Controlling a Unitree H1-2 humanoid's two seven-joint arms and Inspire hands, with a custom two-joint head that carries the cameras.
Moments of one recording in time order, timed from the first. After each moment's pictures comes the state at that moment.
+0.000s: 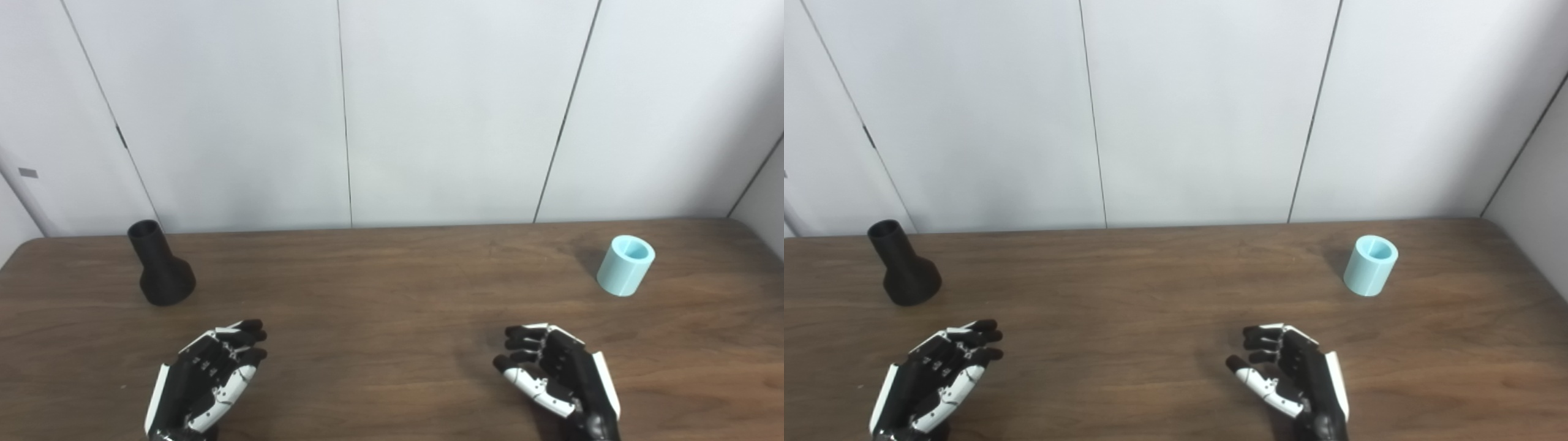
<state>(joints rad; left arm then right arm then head) 0.07 0.09 0.09 -0.12 -0.27 -0.16 -0.15 0.10 0.02 -0.06 -0.19 -0.06 -0.03 -0.08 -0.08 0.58</state>
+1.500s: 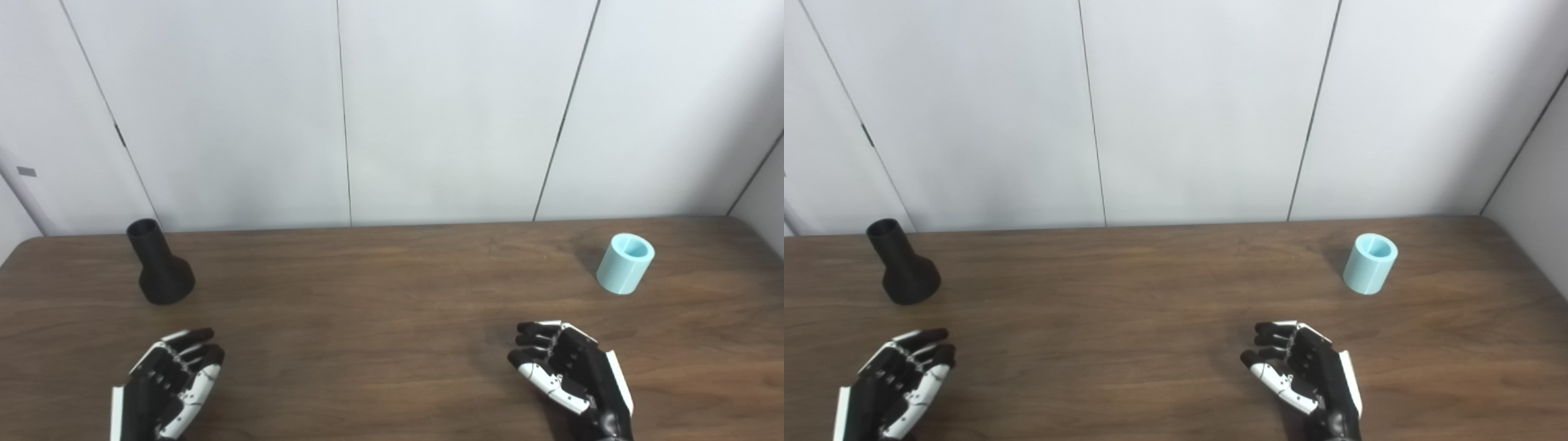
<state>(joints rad) 0.10 0.00 0.20 -0.15 -0.08 -0.16 0.09 0.10 -0.01 -0.08 -0.18 0.02 -0.03 -0.06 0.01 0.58</state>
